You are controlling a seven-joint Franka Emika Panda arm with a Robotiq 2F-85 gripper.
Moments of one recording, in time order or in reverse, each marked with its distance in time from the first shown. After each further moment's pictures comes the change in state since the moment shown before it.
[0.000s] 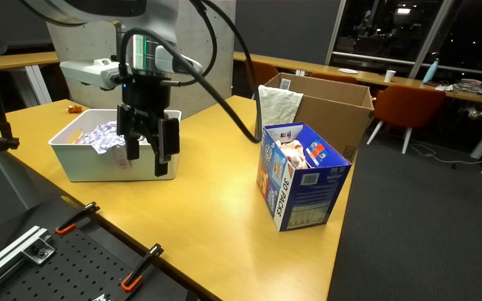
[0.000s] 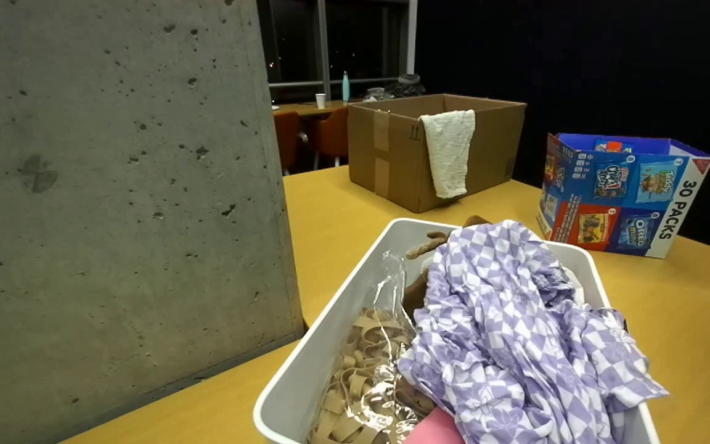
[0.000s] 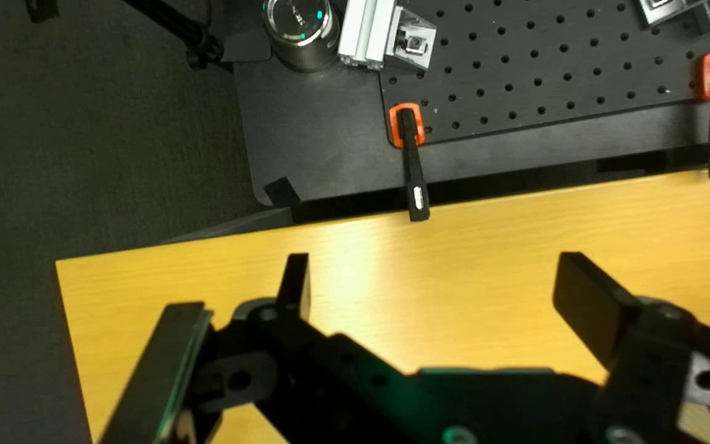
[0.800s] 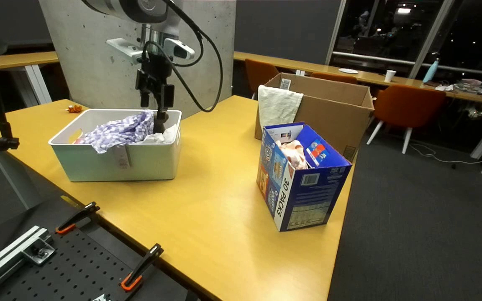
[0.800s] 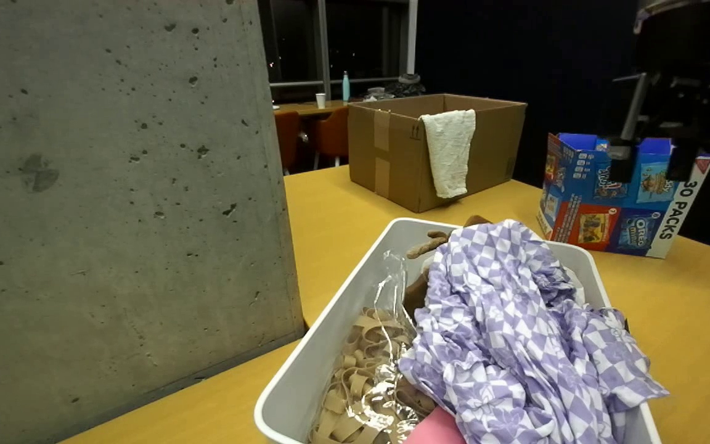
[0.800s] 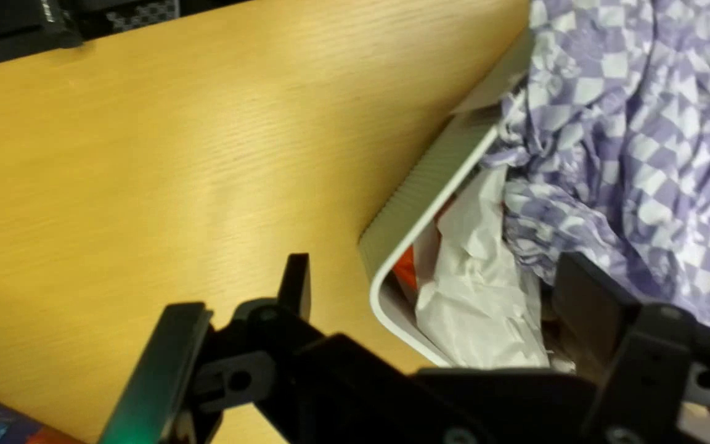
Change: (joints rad) arm 0.191 0.464 0.142 0.529 0.326 -0.003 0.276
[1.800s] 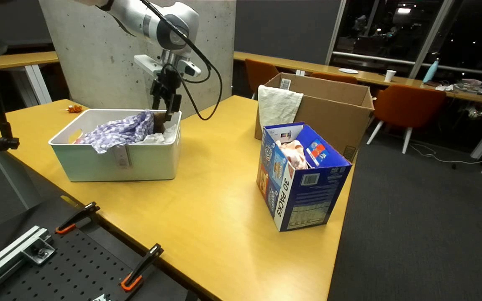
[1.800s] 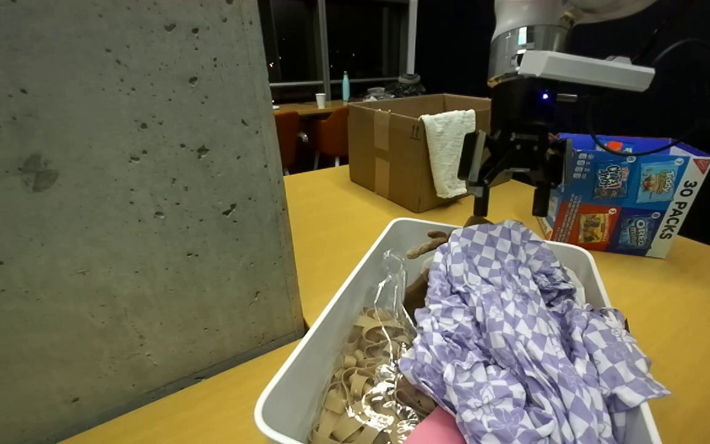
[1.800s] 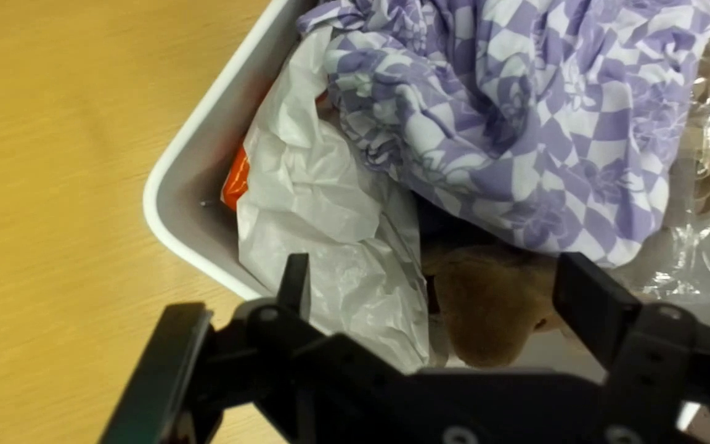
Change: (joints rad) arm 0.082 0.483 0.011 0.576 0.061 -0.164 0.127
